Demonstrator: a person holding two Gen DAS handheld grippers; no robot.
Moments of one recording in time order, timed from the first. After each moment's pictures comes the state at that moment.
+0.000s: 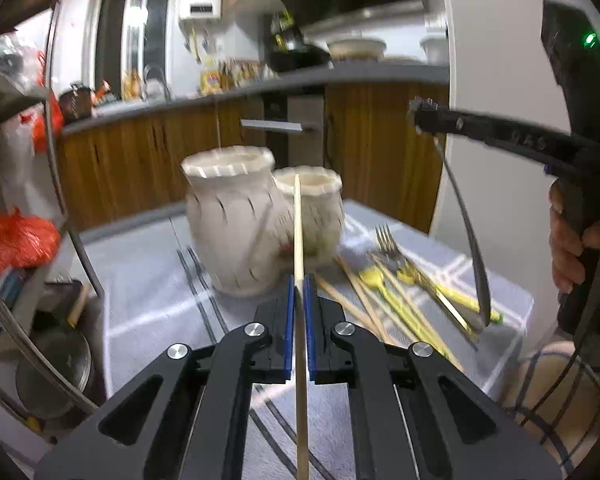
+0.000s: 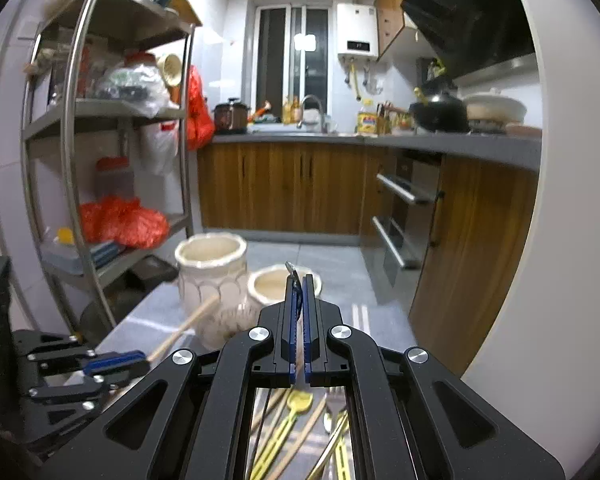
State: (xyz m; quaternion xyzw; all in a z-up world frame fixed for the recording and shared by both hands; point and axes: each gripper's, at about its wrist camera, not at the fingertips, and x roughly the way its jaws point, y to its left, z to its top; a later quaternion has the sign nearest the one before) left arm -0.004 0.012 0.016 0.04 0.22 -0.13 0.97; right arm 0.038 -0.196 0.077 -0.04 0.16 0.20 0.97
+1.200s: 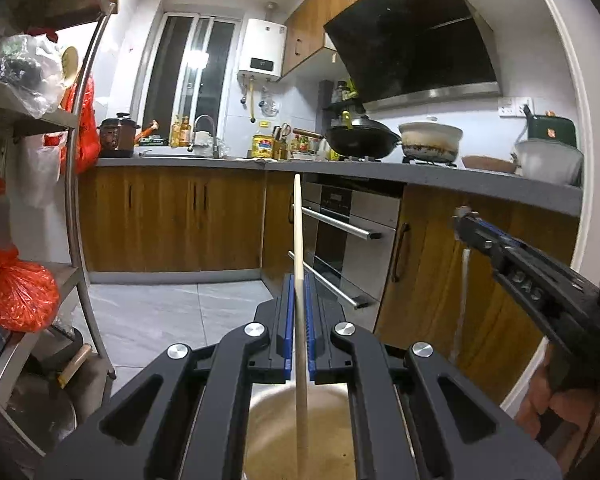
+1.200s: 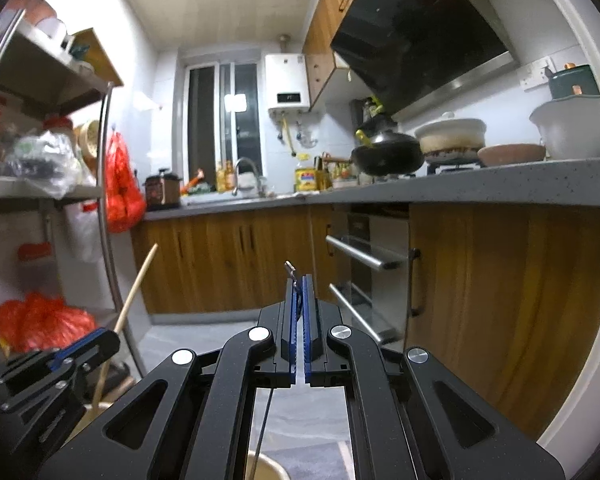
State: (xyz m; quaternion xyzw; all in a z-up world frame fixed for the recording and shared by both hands) left arm 0.174 0.033 0.071 -0.03 0.10 -0.05 0.99; right arm 0.183 -0.161 0.084 0.03 0.06 0.10 0.99
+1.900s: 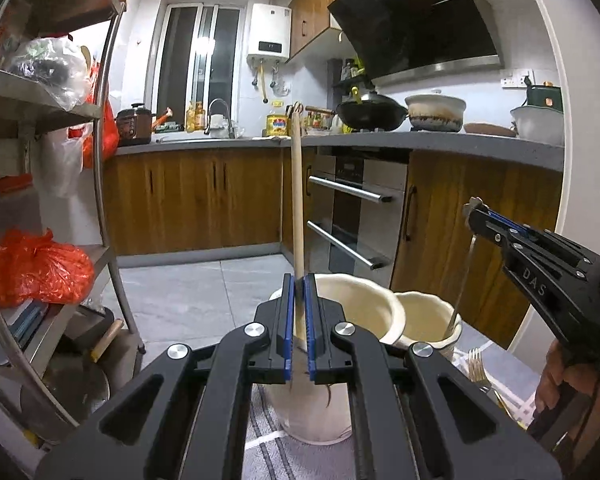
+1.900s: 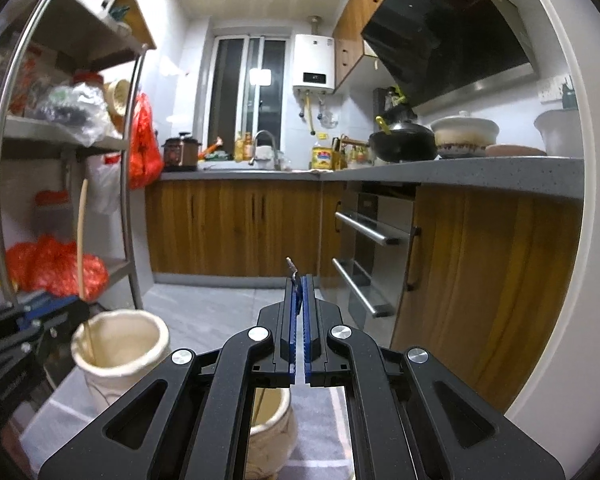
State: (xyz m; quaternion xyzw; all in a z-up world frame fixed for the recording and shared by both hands) left arm 0.109 0.042 0.052 -0.01 0.14 -0.02 0.99; right arm 0.137 -0.162 0.058 -0.03 0.09 0.11 0.99
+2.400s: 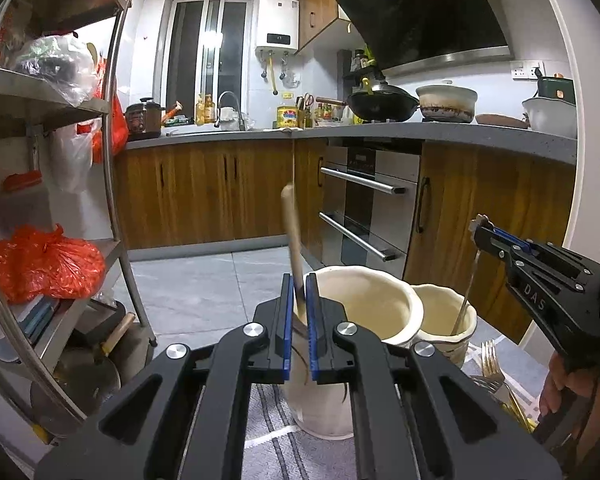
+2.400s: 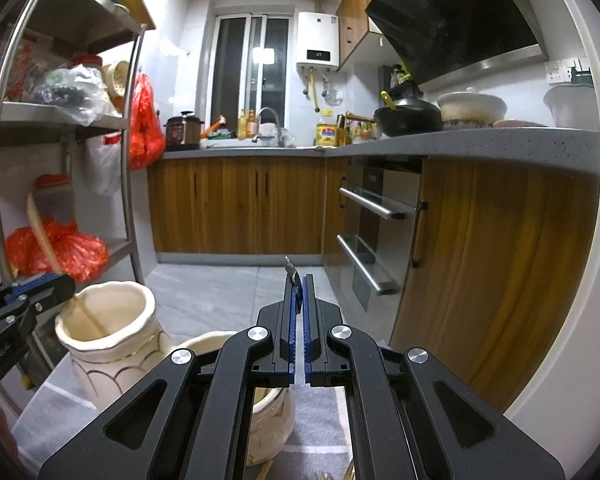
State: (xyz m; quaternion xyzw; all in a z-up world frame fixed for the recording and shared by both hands) left arm 0.109 0.043 0.051 0.00 0.16 0.01 0.99; right arm 0.147 -0.163 0.044 -0.03 0.13 0.12 0.98
